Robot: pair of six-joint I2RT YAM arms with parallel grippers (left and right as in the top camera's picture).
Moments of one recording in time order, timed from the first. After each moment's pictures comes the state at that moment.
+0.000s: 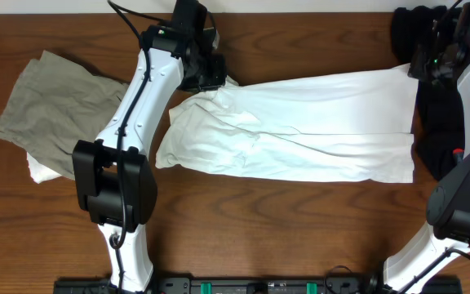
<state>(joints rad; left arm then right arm) -0.27 2.06 1.90 -1.06 0.28 -0.29 -0.27 1.95 1.75 -0.85 -0.10 0.04</state>
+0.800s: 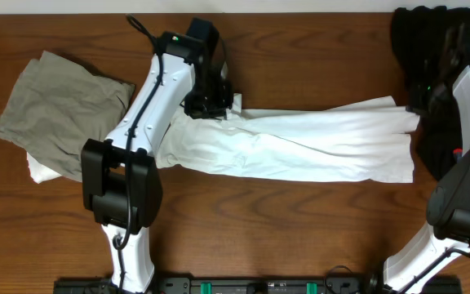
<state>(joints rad) -0.32 2.06 1.85 -1.28 0.34 -0.30 -0.27 1.95 1.66 -1.10 0.08 0.04</state>
